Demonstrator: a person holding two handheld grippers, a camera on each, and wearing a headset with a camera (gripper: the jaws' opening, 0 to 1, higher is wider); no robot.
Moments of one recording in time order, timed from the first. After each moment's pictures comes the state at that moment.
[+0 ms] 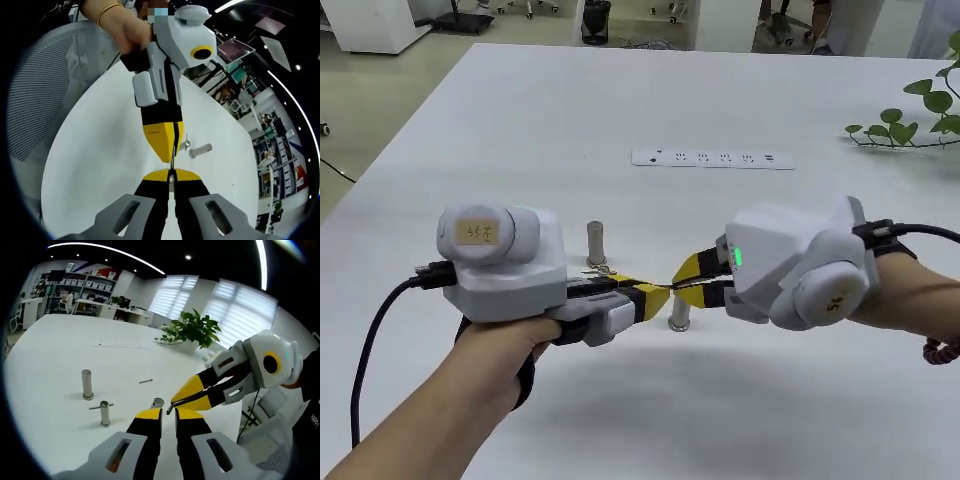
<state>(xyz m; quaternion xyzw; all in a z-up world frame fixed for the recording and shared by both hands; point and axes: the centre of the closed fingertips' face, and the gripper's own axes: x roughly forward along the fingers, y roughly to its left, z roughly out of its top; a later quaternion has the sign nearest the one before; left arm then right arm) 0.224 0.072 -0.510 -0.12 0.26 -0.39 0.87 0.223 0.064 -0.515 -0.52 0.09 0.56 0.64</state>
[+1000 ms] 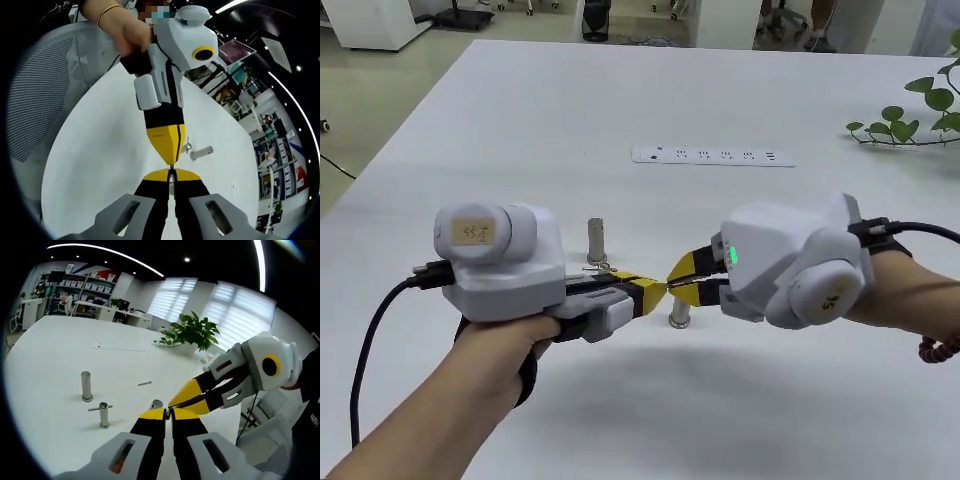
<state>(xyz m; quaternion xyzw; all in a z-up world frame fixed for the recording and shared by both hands) 0.226 0.074 -0.507 -0.13 0.24 -0.40 0.87 0.220 0.069 -0.516 -0.52 0.09 0.56 0.64</state>
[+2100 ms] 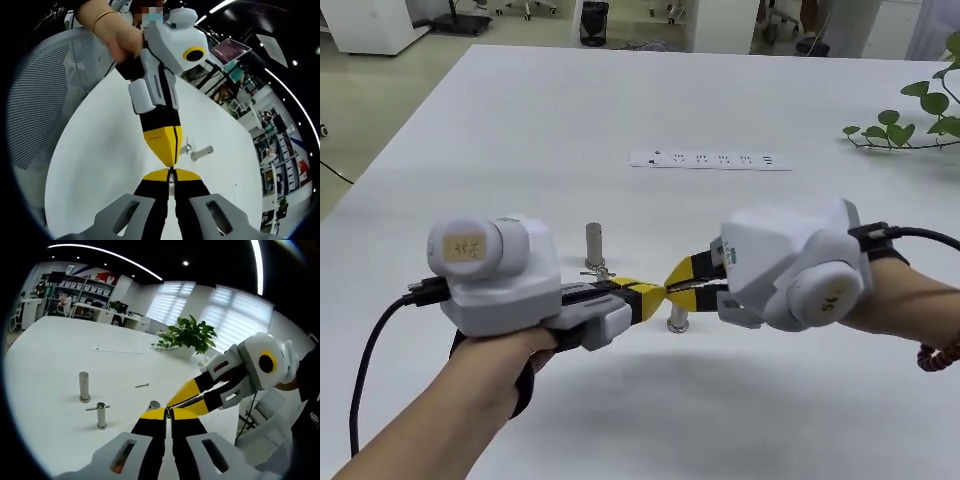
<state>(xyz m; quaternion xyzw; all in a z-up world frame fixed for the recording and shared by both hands) 0.222 0.070 -0.506 -0.14 0.23 -0.41 0.87 0.219 0.069 -0.515 -0.49 0.10 0.56 0.66</state>
